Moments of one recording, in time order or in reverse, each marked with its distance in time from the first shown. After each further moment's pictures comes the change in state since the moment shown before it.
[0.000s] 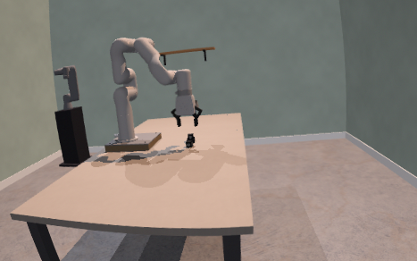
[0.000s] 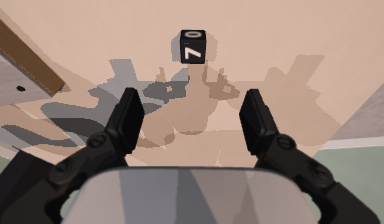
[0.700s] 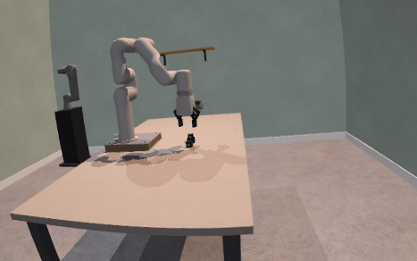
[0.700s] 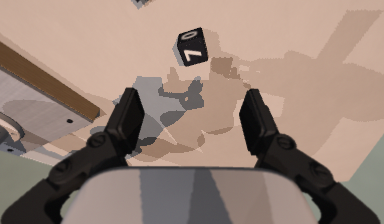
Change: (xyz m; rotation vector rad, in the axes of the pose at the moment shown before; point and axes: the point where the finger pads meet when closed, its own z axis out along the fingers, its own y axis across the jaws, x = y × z) arm 0.000 0.000 0.002 0.000 0.000 0.311
